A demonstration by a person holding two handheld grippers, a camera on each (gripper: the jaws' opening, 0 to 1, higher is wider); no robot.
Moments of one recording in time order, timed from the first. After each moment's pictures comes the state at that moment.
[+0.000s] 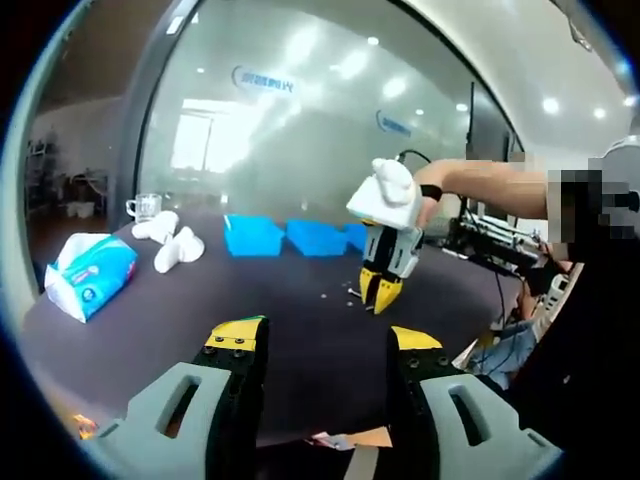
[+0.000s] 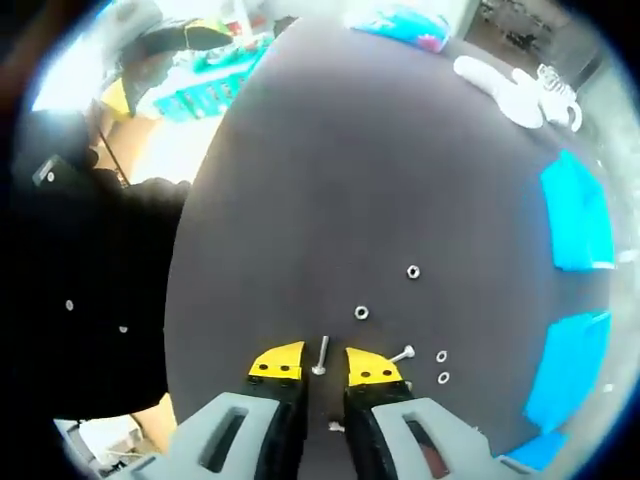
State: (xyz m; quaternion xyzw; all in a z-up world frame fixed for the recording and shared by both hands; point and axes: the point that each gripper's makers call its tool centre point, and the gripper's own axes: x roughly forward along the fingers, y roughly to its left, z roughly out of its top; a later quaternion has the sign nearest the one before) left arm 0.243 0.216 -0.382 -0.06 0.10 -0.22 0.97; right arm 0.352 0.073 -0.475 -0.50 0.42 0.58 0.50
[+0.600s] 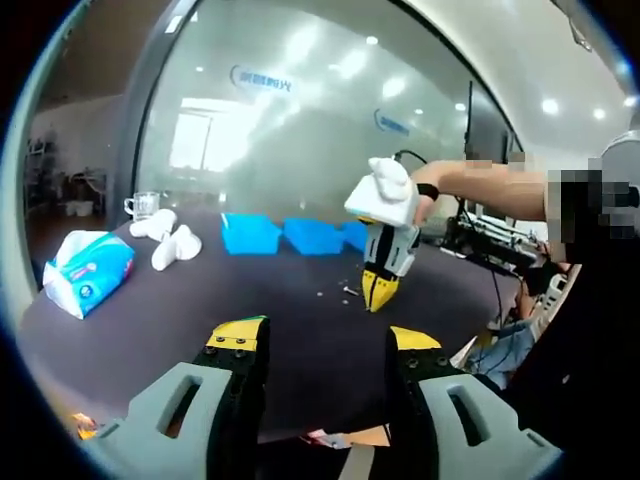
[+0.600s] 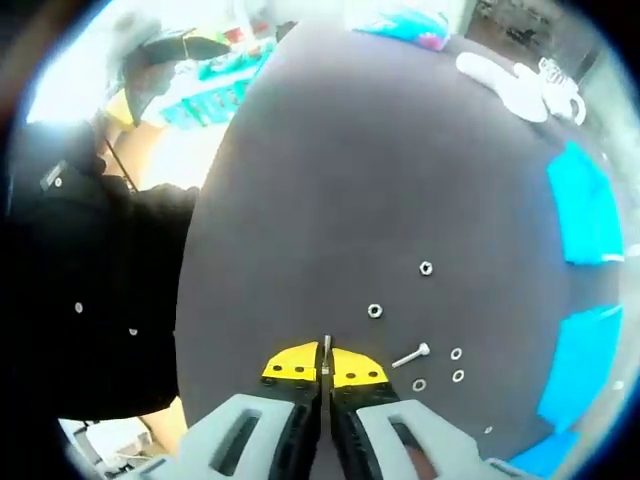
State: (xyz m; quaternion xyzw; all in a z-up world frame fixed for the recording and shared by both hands) left arm 0.241 0.211 -0.382 -0.06 0.10 -0.22 0.97; right arm 0.342 0.069 -0.473 -0.47 0.43 0.59 0.49
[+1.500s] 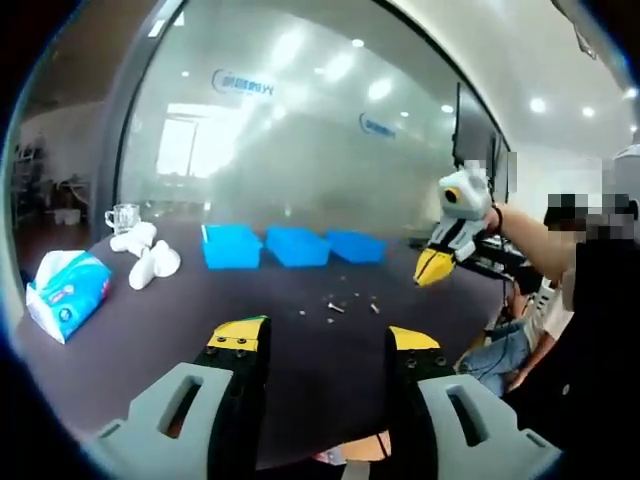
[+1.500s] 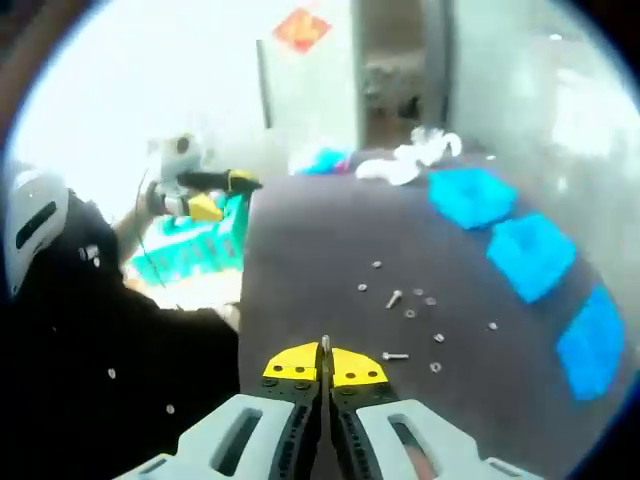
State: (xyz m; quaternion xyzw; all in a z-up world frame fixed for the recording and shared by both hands) left arm 0.260 0.189 -0.365 -0.05 0.08 -0.25 0.96; right arm 0.321 -0.014 -0.383 -0.18 0.27 0.56 0.76
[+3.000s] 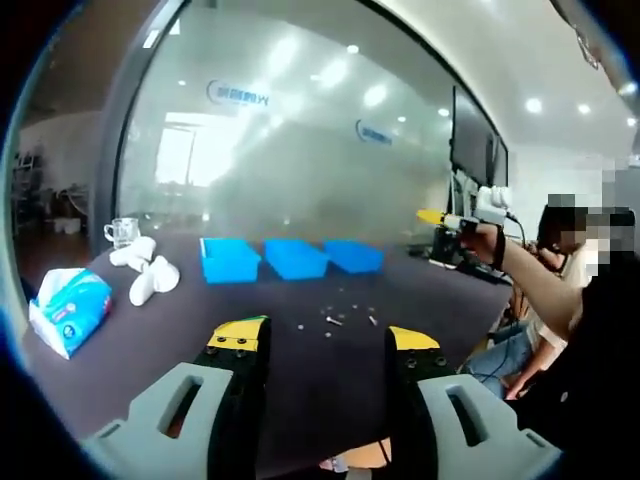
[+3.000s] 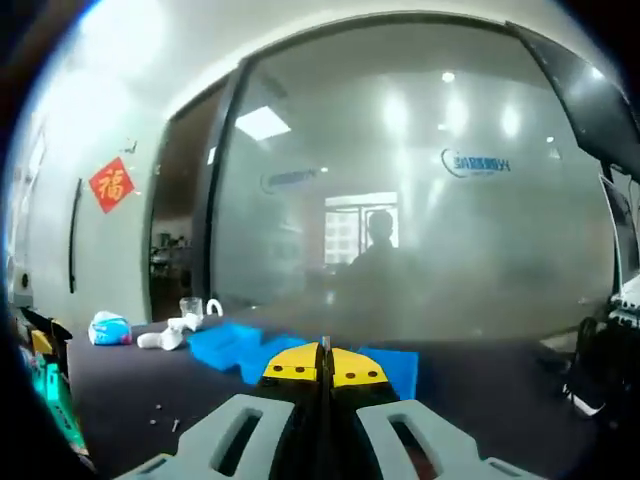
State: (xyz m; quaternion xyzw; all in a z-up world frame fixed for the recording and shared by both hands) left arm 0.259 0.187 -0.351 -0.05 0.07 -0.25 0.97; right arm 0.460 -0.161 -0.276 -0.02 -0.03 0.16 0.99
